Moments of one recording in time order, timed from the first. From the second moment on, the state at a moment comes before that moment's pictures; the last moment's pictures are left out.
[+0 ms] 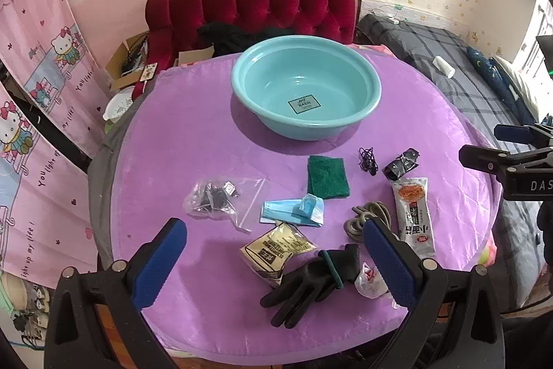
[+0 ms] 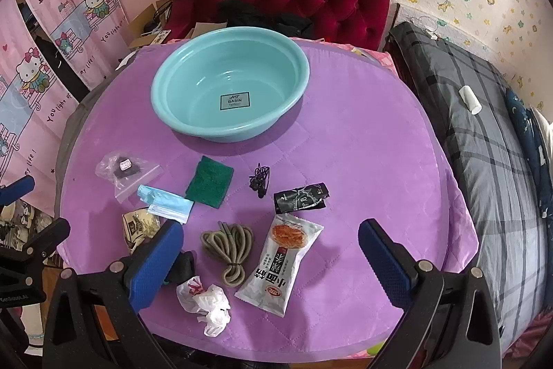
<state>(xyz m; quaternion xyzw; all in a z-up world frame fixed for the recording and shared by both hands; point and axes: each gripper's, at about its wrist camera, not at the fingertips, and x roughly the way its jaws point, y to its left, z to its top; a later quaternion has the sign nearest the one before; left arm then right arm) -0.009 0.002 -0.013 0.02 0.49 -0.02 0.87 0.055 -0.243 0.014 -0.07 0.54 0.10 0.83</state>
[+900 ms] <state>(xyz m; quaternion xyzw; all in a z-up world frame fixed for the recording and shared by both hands) -0.032 0.000 -0.146 0.02 0.58 -0.08 0.81 0.060 -0.267 -0.056 -0.06 0.58 0.09 0.80</state>
